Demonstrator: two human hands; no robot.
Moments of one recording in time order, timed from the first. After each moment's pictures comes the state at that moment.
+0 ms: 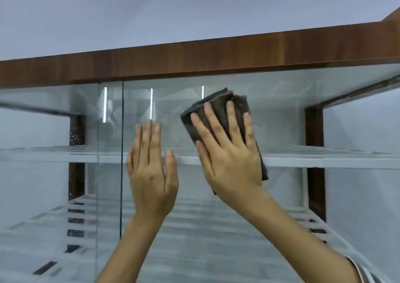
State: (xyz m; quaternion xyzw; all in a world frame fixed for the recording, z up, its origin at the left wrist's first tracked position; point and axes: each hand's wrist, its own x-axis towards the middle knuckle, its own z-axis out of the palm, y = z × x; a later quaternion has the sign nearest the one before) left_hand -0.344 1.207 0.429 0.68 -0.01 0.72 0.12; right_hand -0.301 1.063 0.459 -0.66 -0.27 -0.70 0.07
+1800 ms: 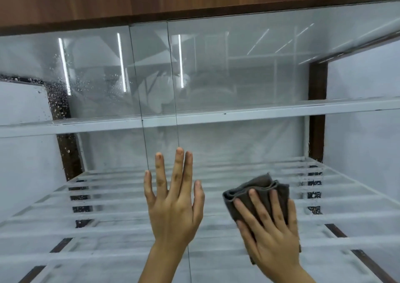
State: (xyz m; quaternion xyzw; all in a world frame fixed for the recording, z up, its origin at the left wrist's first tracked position) left_hand -0.366 1.298 0.310 0.76 0.01 0.65 -0.03; right_hand -0.331 1.113 0.240 -0.74 -0.19 -0.65 0.05
